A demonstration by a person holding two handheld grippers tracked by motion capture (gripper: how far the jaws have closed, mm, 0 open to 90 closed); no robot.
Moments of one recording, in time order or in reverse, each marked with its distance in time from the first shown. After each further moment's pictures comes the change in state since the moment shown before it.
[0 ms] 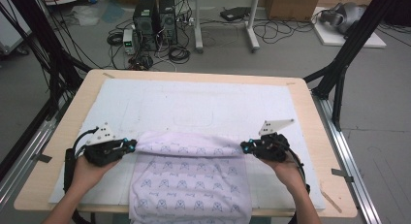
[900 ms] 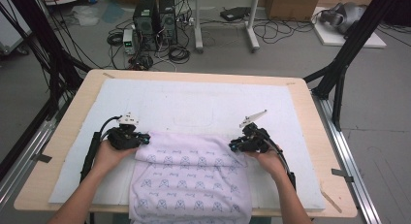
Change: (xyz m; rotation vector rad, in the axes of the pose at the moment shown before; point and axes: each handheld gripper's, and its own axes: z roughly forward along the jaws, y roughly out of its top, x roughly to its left) left arm 0.033 0.020 0.076 0.182 -0.023 -0.075; right arm -0.035 0.012 0.067 0.181 0.045 0.083
